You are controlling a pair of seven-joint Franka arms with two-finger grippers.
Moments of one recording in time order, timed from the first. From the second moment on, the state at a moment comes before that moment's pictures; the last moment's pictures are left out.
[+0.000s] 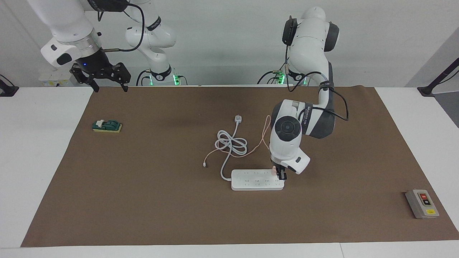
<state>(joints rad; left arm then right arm) -0.49 0.73 0.07 -1.17 0.06 1.78 -1.96 -0.01 0.00 0.01 -1.51 0.00 1.44 0.01</state>
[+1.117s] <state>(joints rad) -0.41 0.64 0.06 -1.20 -0.04 1.70 -1.86 -0.01 0.00 0.01 -1.51 0.00 1.44 0.01</state>
